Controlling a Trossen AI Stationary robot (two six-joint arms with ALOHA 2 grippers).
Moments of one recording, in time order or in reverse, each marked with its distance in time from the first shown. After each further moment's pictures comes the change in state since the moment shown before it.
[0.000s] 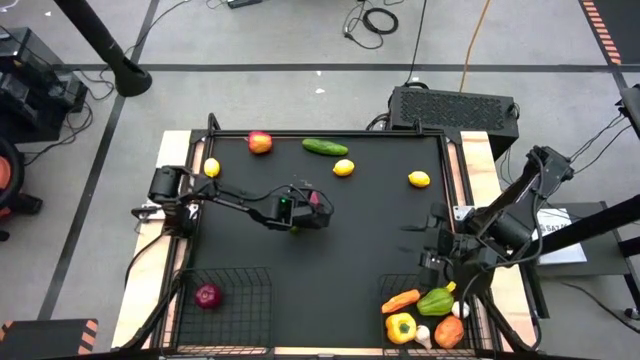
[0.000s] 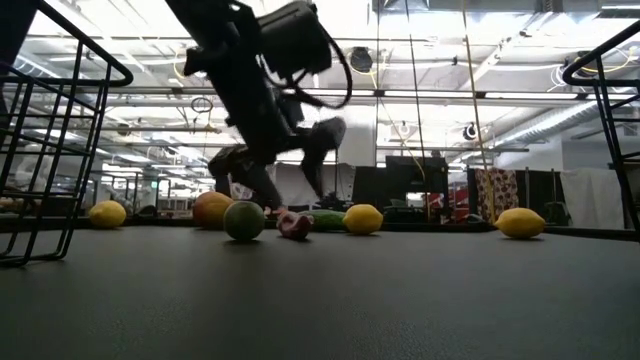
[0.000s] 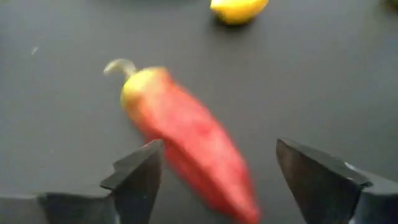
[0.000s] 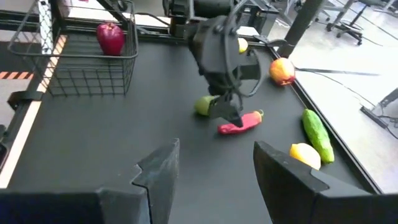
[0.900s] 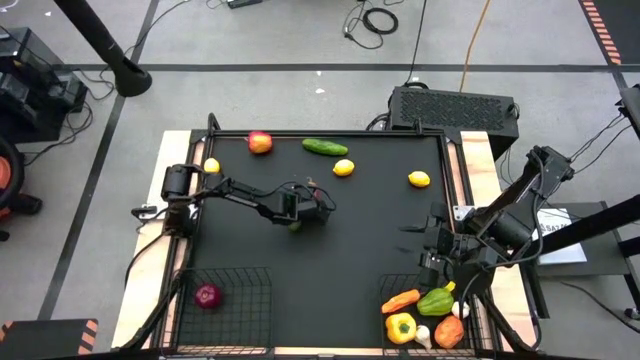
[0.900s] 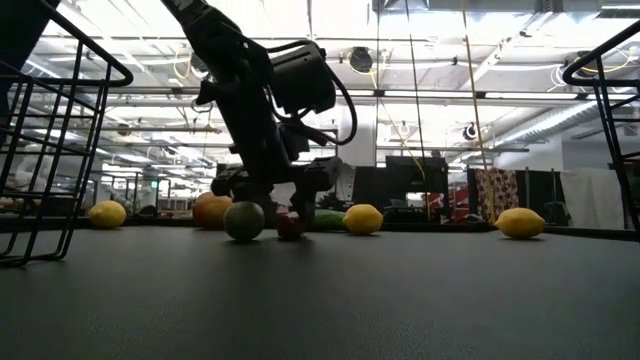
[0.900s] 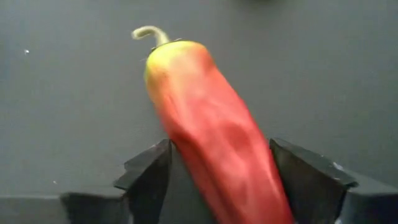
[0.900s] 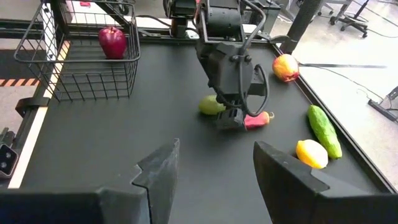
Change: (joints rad) left arm 0.069 0.083 -0.001 0.012 0.066 0.141; right arm -0.003 0.000 0.000 0.006 -0.012 0.037
